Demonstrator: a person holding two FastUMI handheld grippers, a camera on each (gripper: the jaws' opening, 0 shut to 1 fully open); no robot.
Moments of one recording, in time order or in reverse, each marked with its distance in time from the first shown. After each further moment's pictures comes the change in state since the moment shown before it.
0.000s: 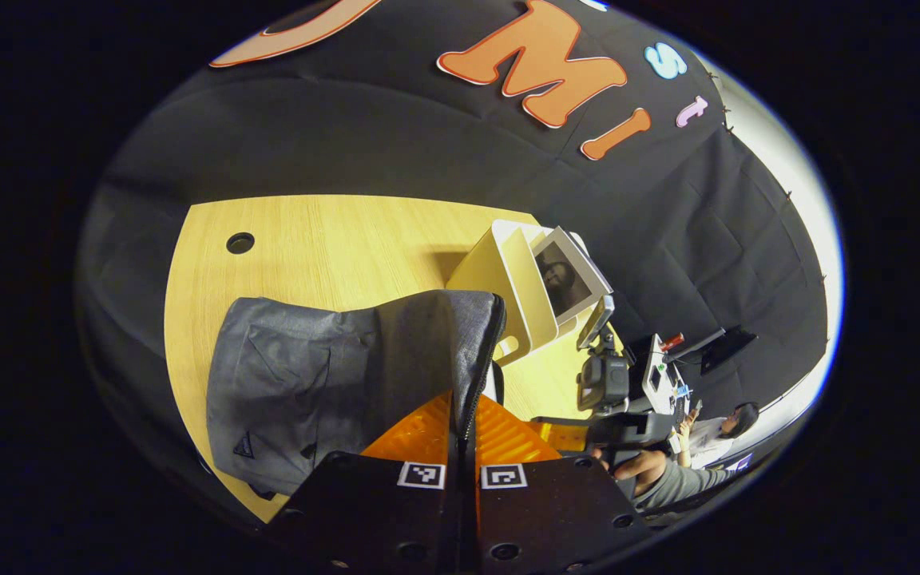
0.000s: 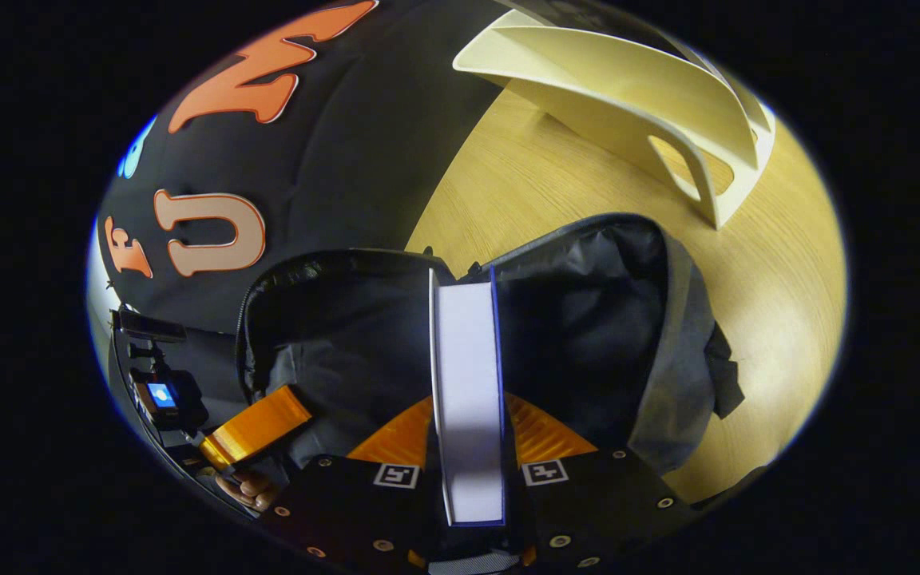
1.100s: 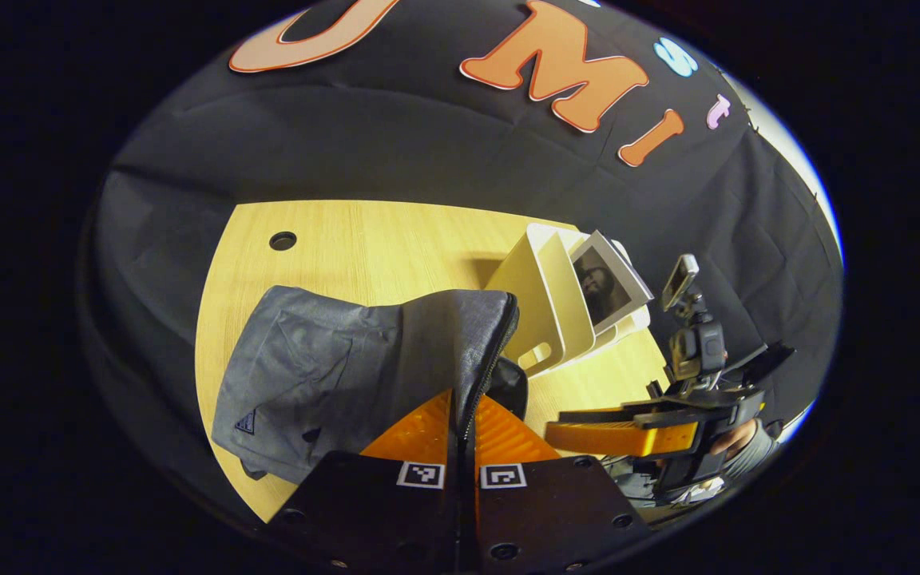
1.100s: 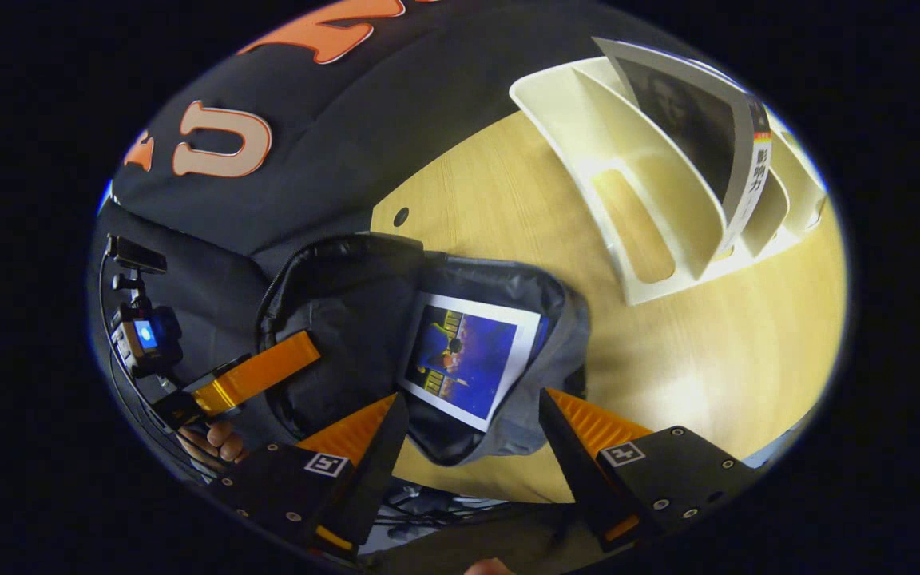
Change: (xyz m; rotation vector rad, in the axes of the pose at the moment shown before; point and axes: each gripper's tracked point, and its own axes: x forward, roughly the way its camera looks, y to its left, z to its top) left arm 0.013 0.004 -0.014 -0.037 -0.055 0.205; right arm -0.102 -0.040 0.042 -0.407 0.171 -0.238
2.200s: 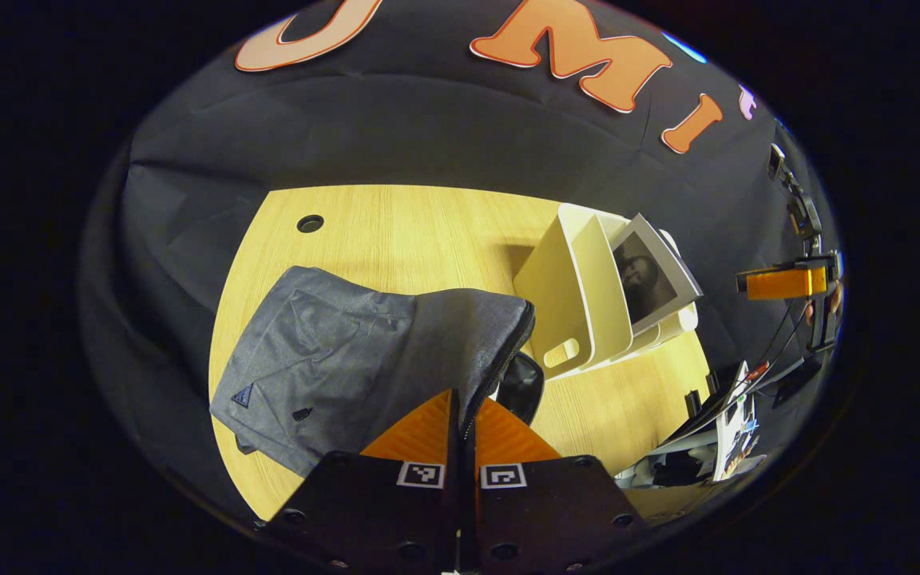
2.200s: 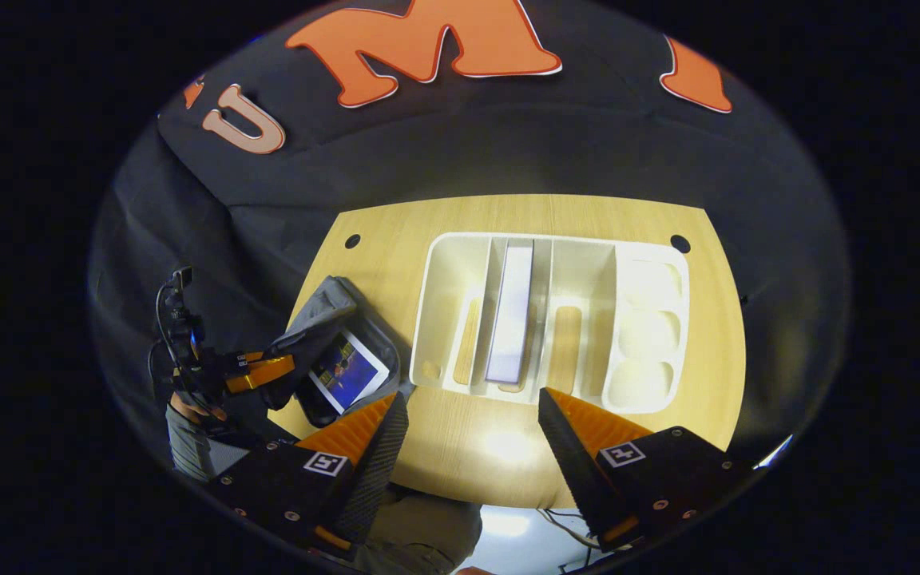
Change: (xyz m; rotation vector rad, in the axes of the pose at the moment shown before) left arm 0.032 -0.021 -0.018 -0.047 0.042 0.182; right arm -0.190 -0.101 0.180 -0.389 0.024 -0.265
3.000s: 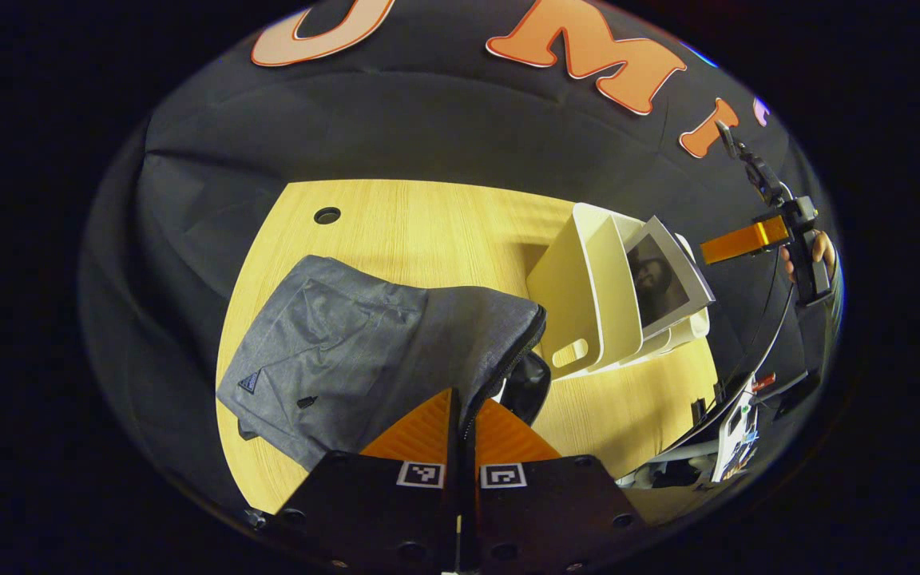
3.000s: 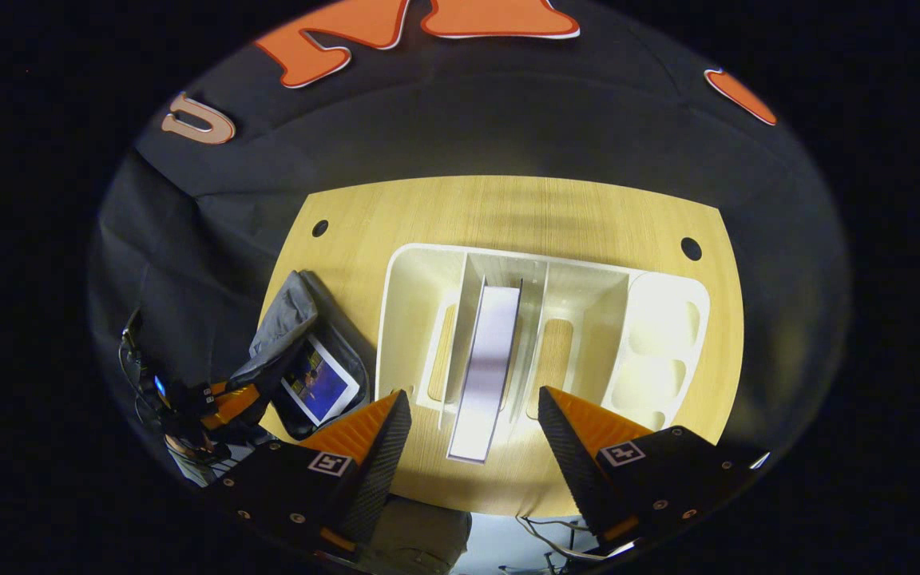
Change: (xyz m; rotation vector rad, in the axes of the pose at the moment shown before) left arm -0.004 0.002 -0.006 -0.048 -0.004 0.062; right arm 0.076 -0.022 0.048 -0.007 0.162 -0.039
